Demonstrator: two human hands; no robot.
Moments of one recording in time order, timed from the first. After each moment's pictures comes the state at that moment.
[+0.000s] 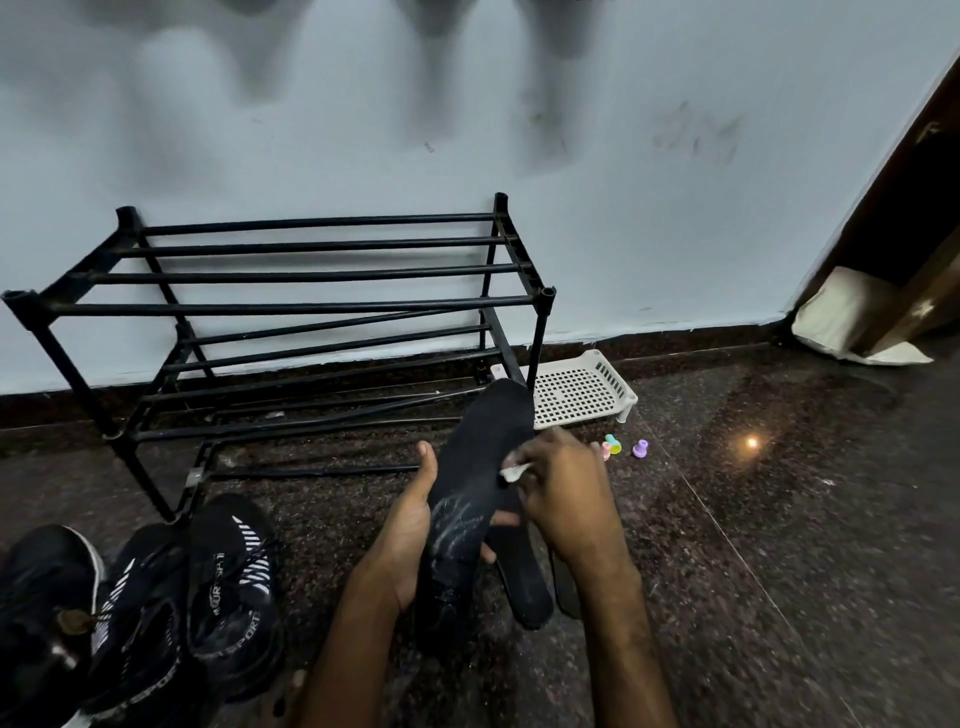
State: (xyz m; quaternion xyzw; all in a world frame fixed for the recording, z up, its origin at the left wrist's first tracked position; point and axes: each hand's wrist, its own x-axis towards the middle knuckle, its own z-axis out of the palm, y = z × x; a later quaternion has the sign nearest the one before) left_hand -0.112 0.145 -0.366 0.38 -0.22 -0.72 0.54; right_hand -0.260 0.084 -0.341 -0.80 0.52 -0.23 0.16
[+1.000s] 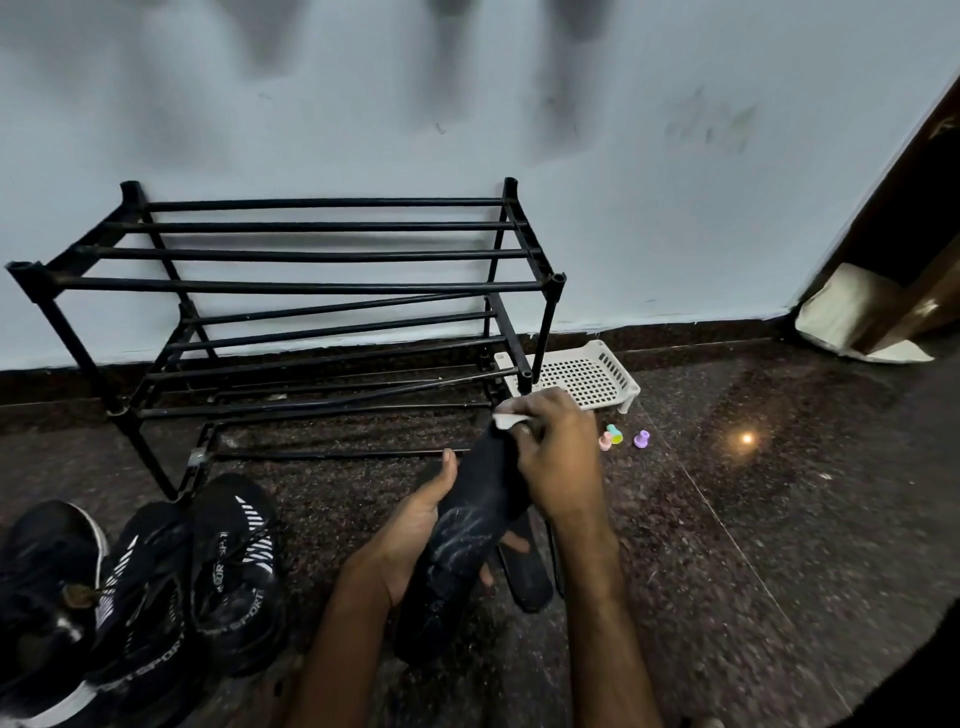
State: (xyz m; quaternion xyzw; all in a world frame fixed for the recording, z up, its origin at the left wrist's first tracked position) left_hand -0.107 0.164 -0.366 0.36 -0.25 -0.78 0.46; right_hand -0.239 0.075 -0.342 -0.75 0.50 -0.37 0.22
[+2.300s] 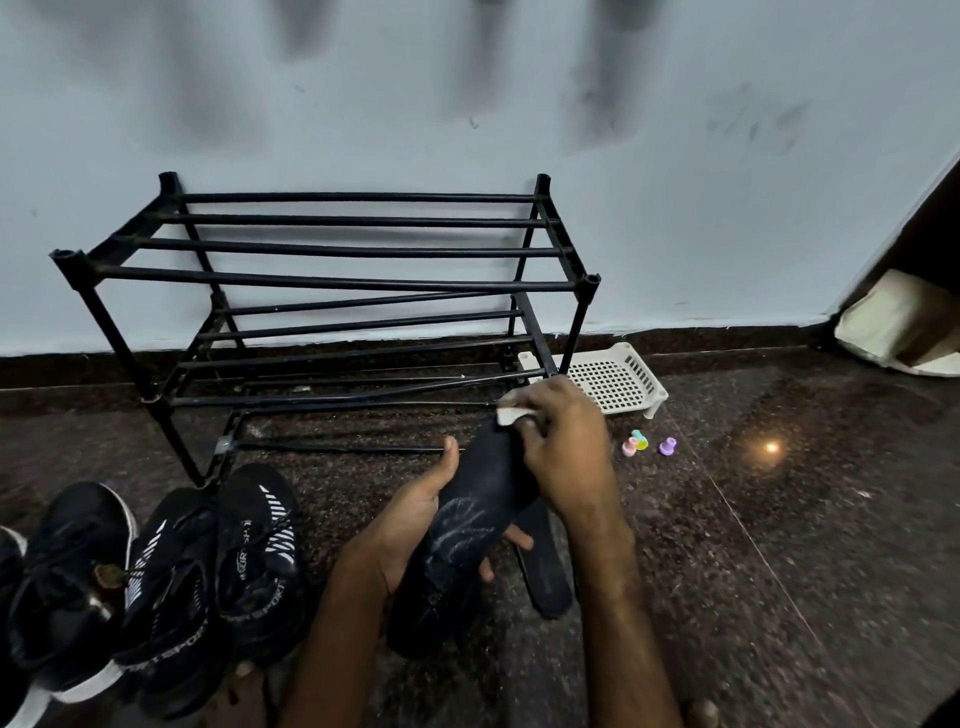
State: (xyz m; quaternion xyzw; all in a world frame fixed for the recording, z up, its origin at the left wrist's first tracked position) left_hand -0.080 0.162 -0.366 0.35 -0.28 -0.78 0.44; right_hand -0.220 0.073 -0.325 -0.79 0.46 -0.36 0.20
